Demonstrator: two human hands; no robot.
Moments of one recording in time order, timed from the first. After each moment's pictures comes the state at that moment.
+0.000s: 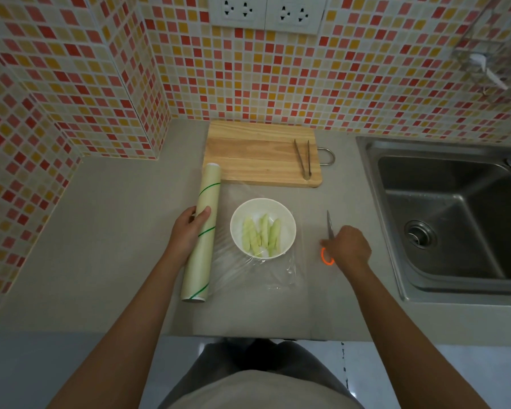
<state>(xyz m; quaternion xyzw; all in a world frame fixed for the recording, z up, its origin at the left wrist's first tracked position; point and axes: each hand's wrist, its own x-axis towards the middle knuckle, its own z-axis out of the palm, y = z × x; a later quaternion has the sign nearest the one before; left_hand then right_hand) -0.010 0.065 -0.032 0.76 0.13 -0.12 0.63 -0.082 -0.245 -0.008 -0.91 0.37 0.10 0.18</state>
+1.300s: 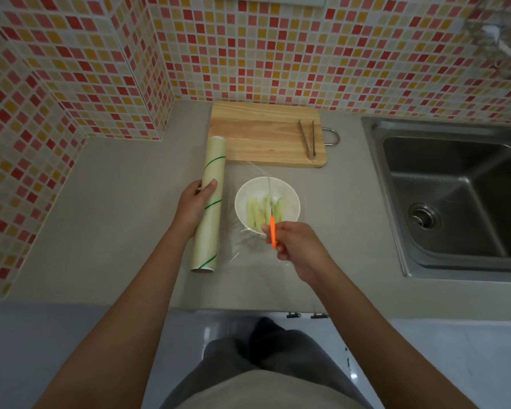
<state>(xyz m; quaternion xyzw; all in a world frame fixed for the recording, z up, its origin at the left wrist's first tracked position) -0.005 0.062 -0.024 0.76 0.11 -0.11 0.63 -0.129 -0.125 0.052 -0.65 0.29 0.17 0.68</state>
